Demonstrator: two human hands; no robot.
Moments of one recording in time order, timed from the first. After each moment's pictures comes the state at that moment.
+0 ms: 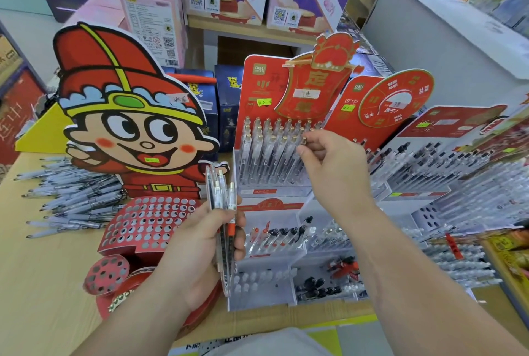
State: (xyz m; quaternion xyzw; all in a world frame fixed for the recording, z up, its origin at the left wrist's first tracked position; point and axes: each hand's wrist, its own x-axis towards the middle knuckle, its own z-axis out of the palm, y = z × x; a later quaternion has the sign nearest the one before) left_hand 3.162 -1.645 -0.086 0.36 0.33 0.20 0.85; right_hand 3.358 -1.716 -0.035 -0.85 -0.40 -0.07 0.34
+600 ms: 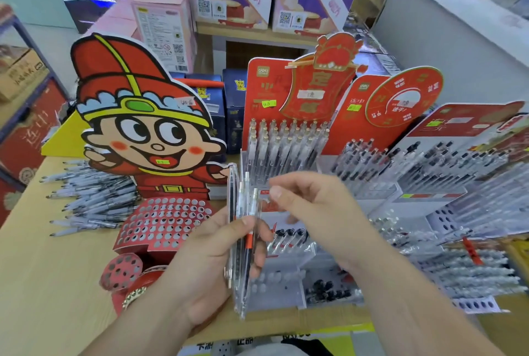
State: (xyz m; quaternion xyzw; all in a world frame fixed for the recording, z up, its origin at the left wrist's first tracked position) left_hand 3.151 -1.656 -0.066 0.37 0.25 0.15 0.88; right_hand 3.302 -1.743 -0.023 -0.74 -0.35 0.33 0.47
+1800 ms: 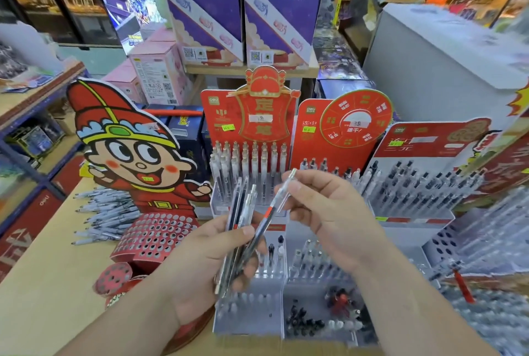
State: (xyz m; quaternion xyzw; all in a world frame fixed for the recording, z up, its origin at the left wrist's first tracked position) left_hand 3.206 -1.713 -0.040 0.44 0.31 0.15 0.83; right_hand 3.387 -1.800 -0.015 -0.54 -0.28 0.44 0.66
